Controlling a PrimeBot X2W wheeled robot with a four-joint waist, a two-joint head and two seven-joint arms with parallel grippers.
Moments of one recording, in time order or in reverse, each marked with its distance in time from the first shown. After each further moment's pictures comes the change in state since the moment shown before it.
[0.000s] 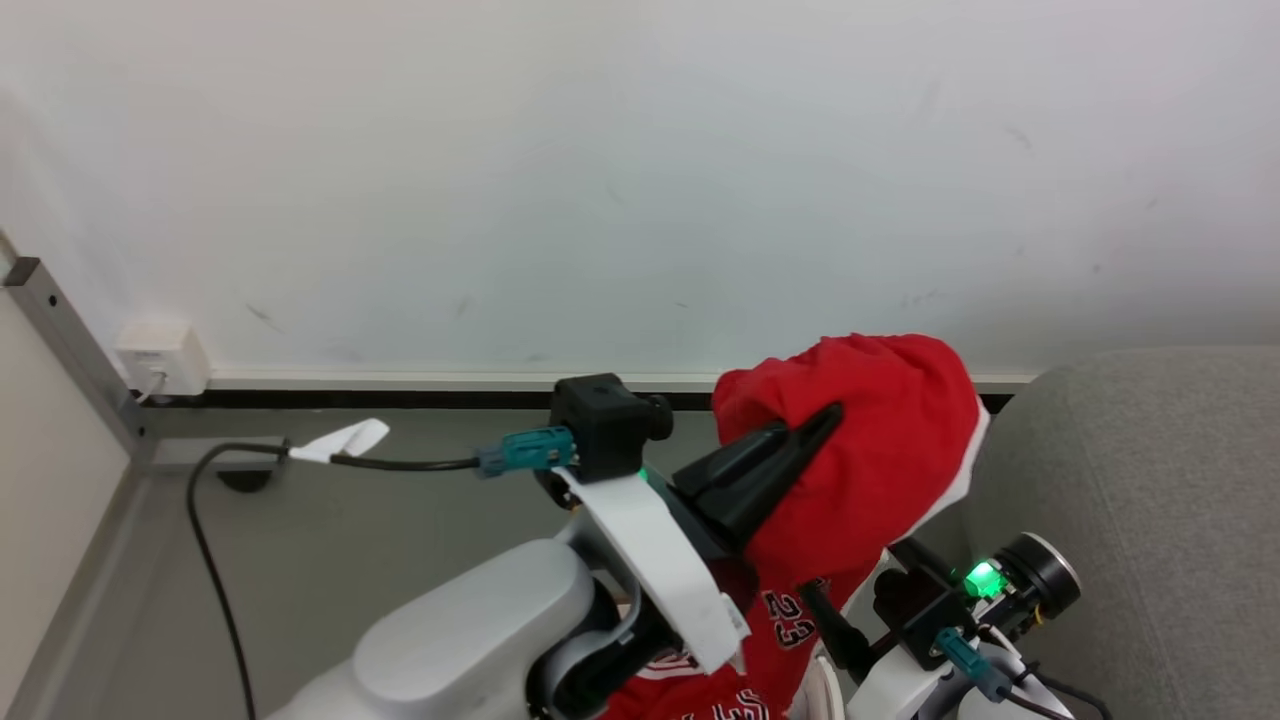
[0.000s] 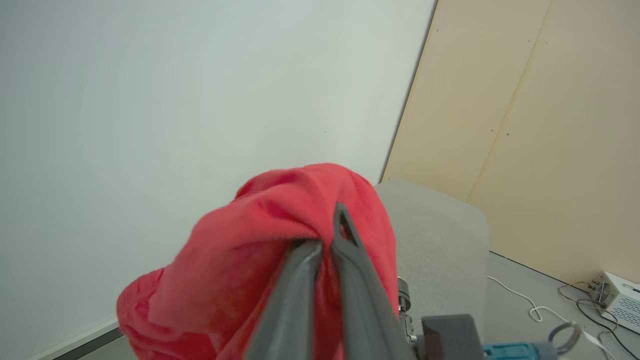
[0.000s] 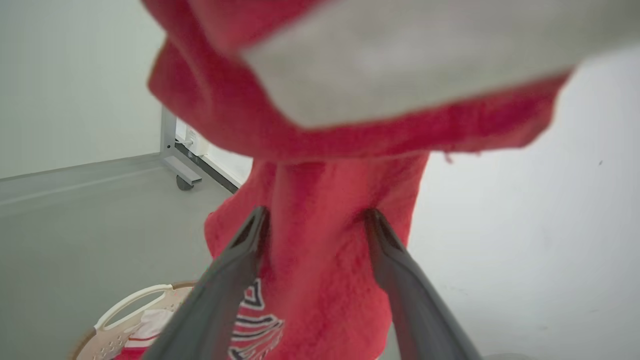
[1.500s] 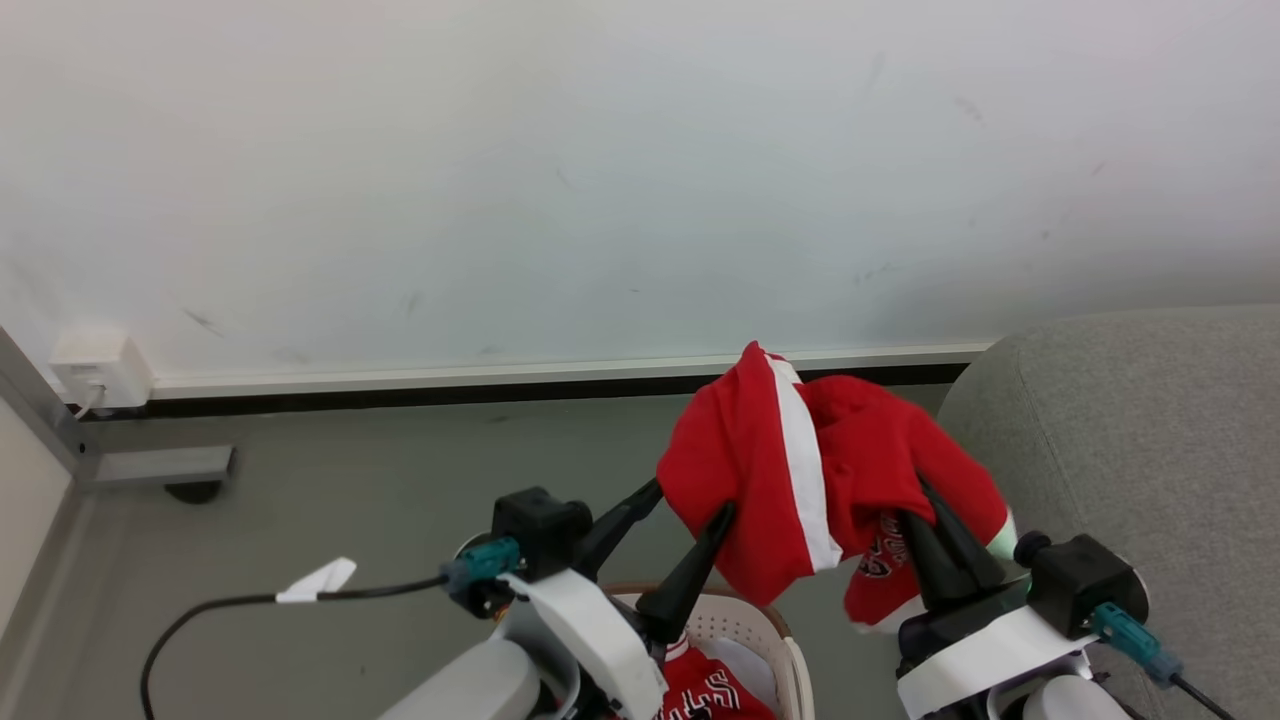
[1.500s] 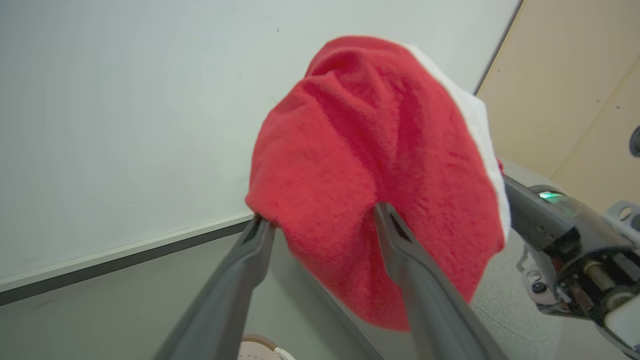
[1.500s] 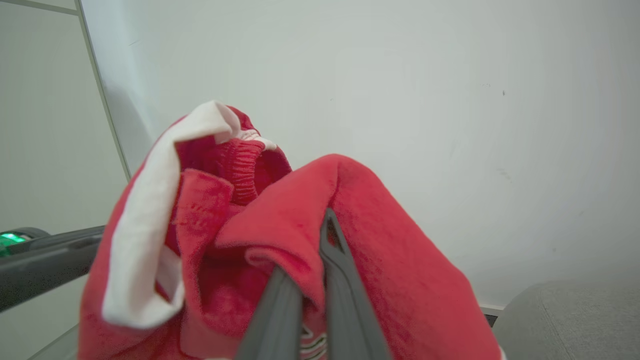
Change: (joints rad) left arm 0.237 -0.082 0.178 0.280 0.226 -0.017 -0.050; right arm 0.088 -0.031 -0.091 -0.207 0.414 0.000 0.000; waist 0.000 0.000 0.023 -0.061
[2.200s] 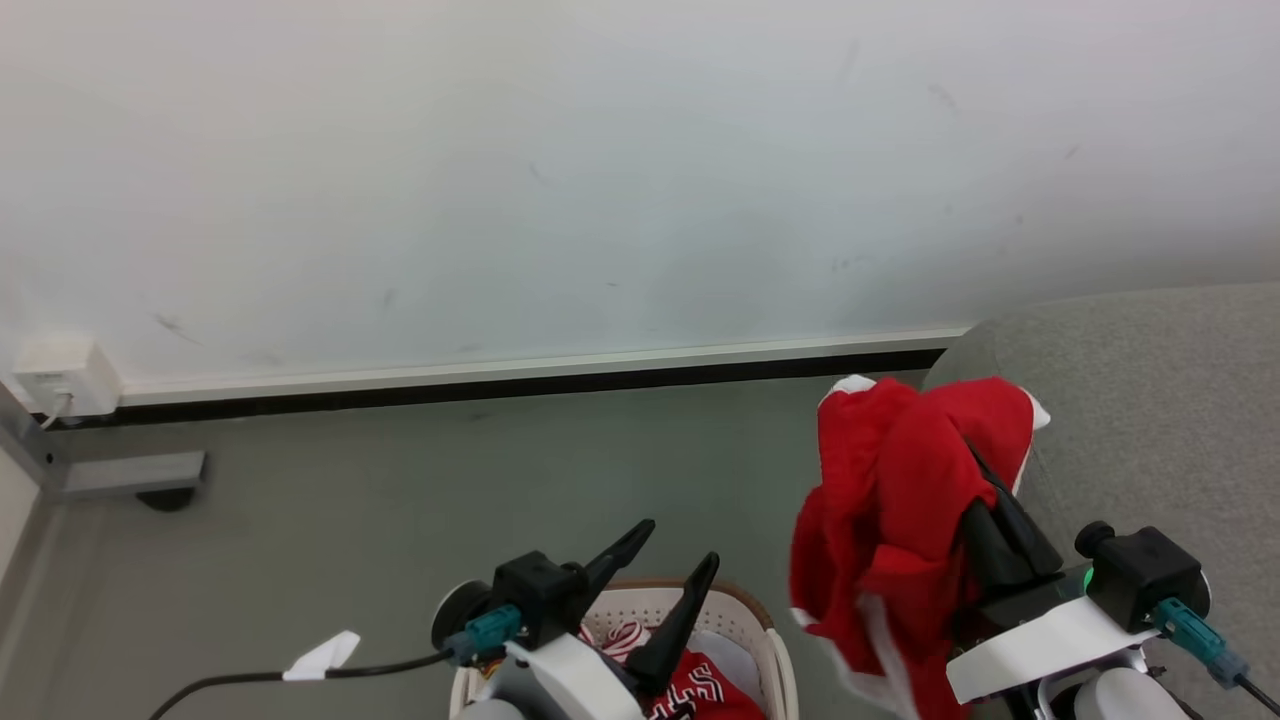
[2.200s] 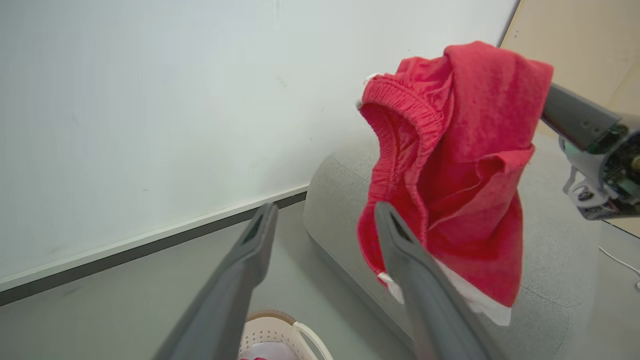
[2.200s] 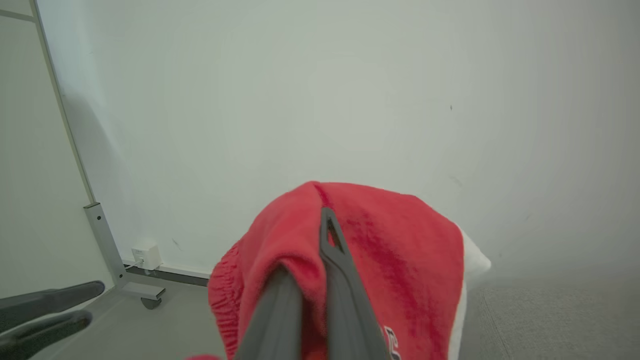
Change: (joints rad) left arm 0.172 -0.079 0.202 0.031 0.318 -0.060 0.000; right arm 0.015 -0.047 -0.065 -0.051 0.008 0.000 0.000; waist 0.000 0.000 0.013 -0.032
